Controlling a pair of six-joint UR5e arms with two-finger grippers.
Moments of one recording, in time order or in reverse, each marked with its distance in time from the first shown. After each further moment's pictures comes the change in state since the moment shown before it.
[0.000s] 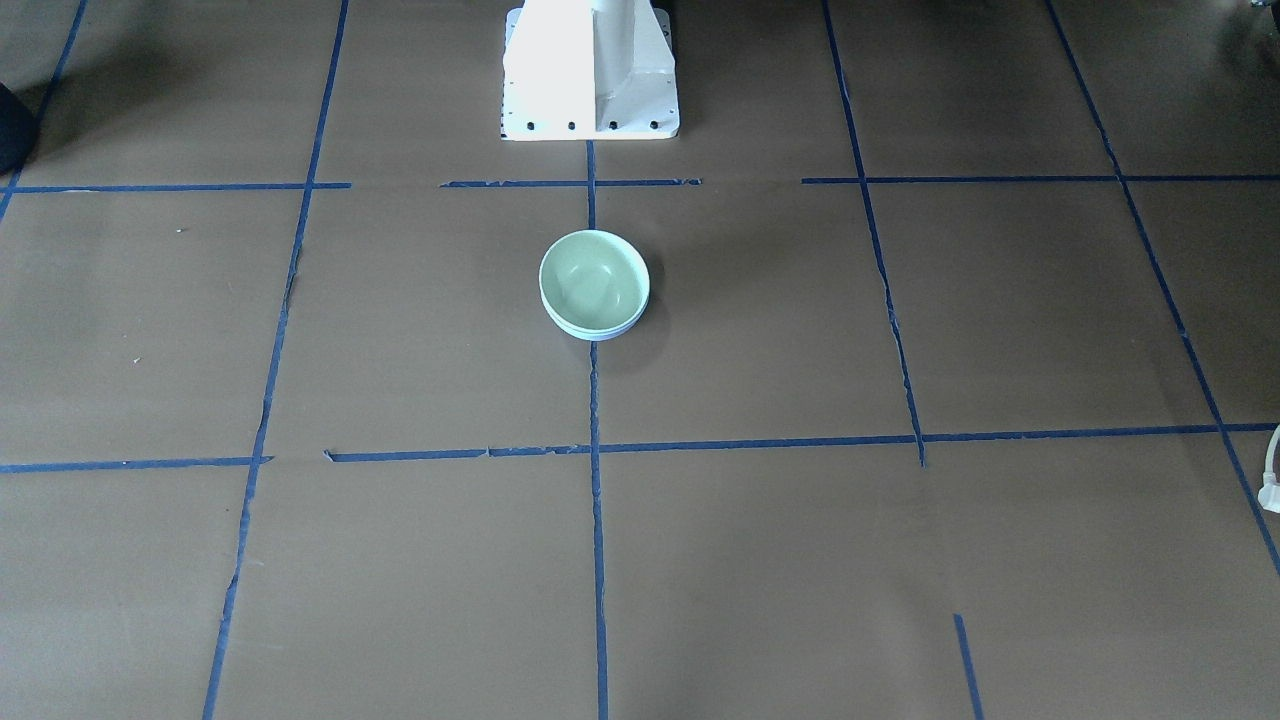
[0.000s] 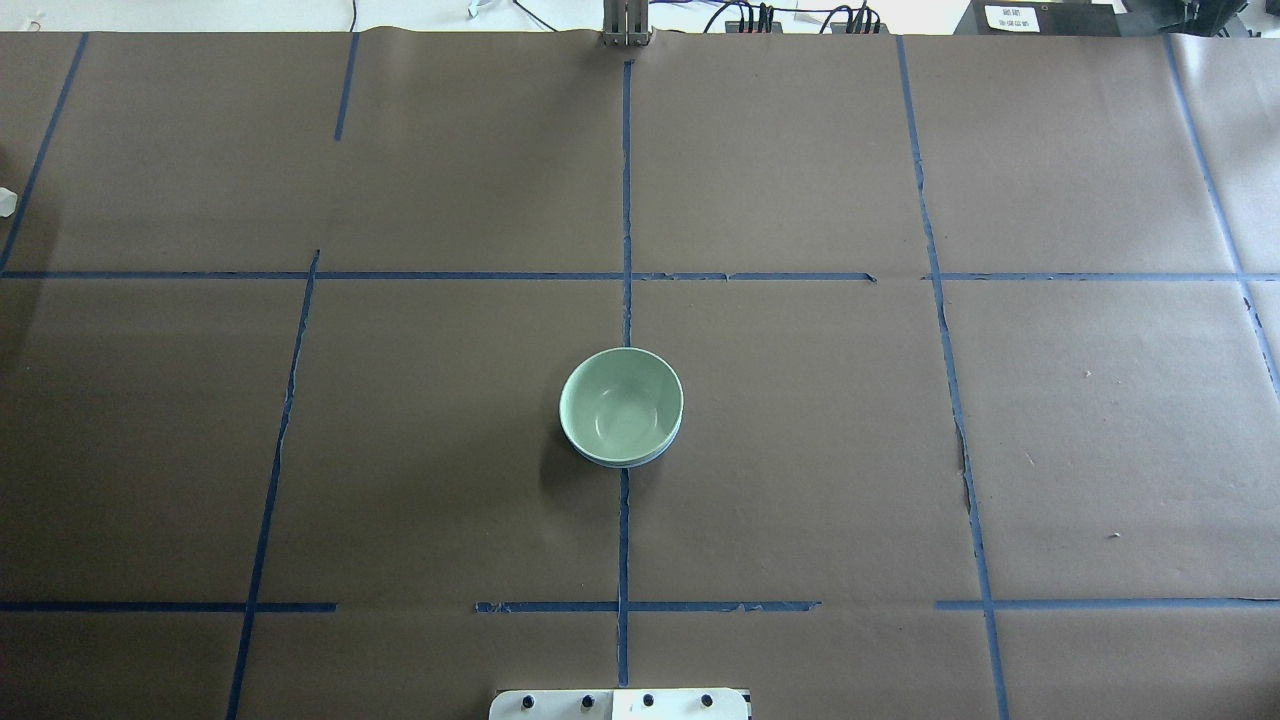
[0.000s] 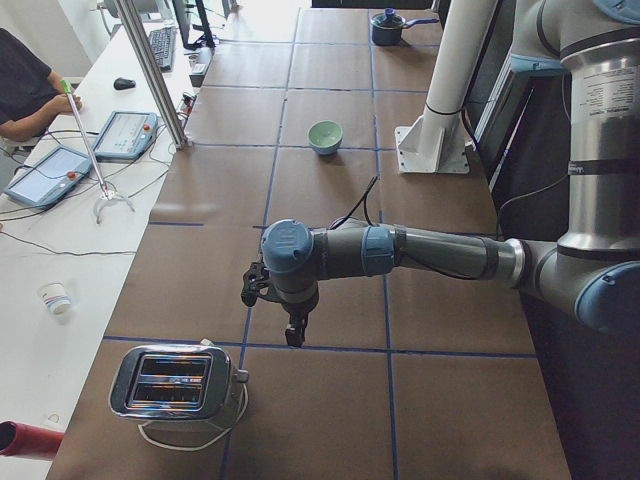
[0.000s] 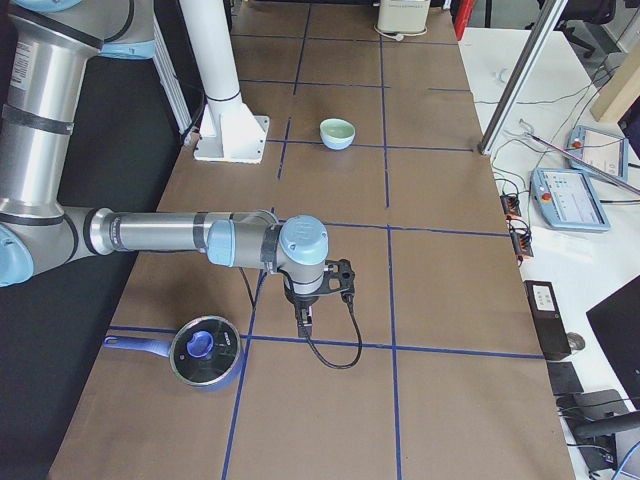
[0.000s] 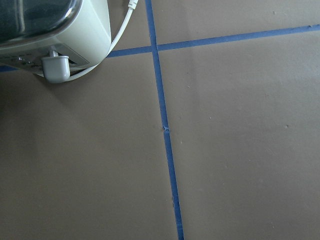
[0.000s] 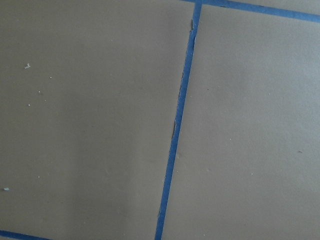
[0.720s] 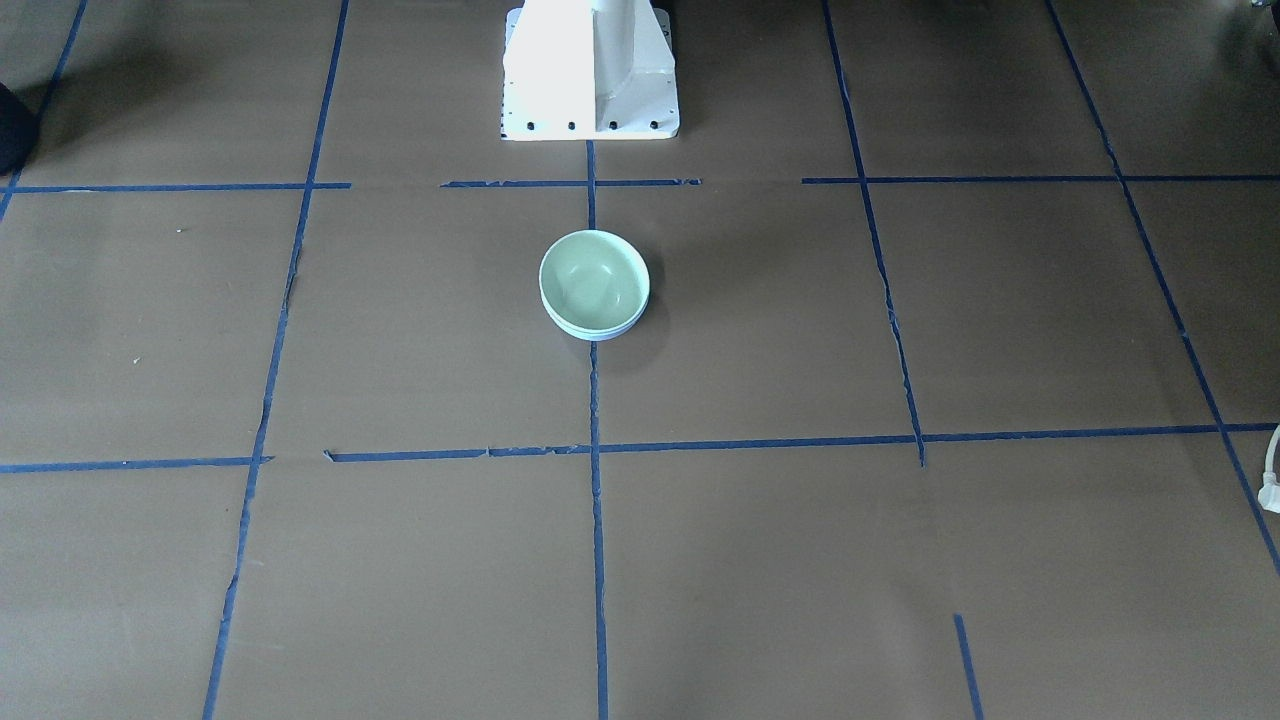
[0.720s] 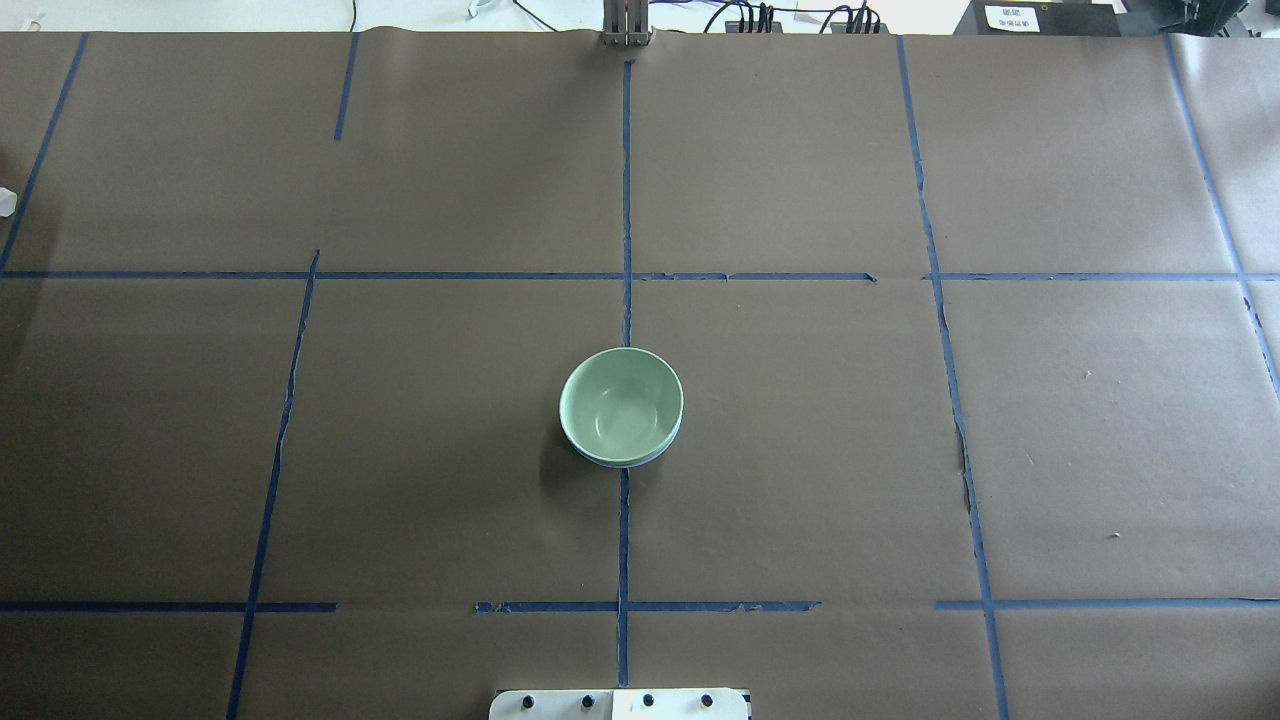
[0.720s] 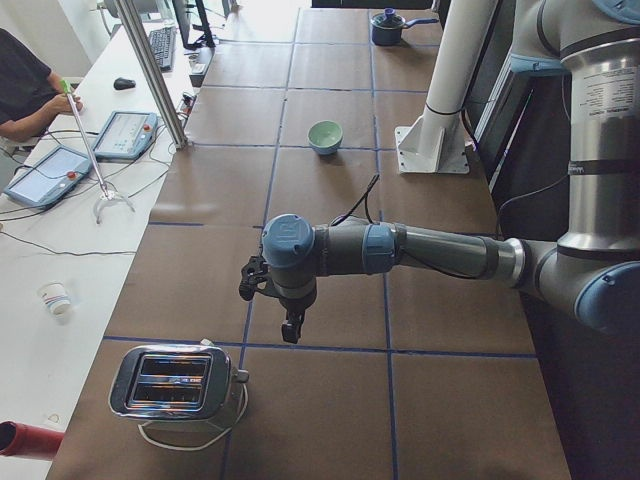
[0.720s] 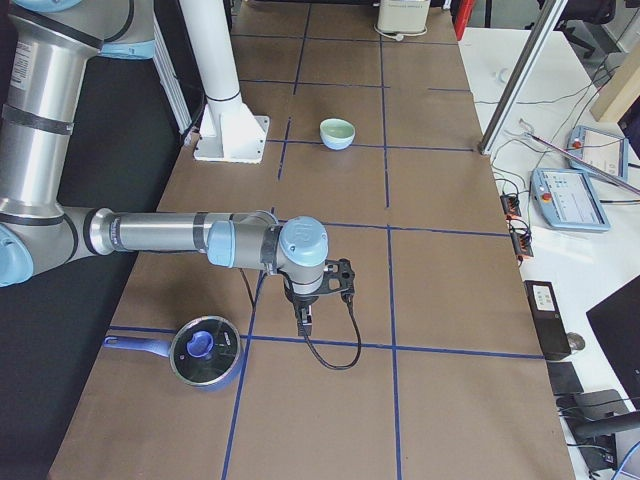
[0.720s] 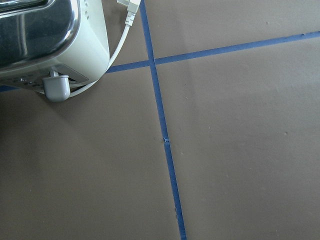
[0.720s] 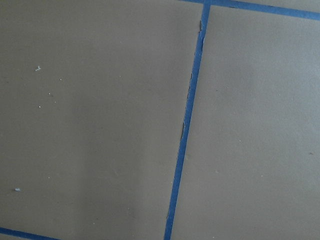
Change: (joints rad) left arm -0.001 0.000 -0.009 -0.015 0.000 0.000; right arm 0.000 0.001 0.000 0.000 0.031 0.001
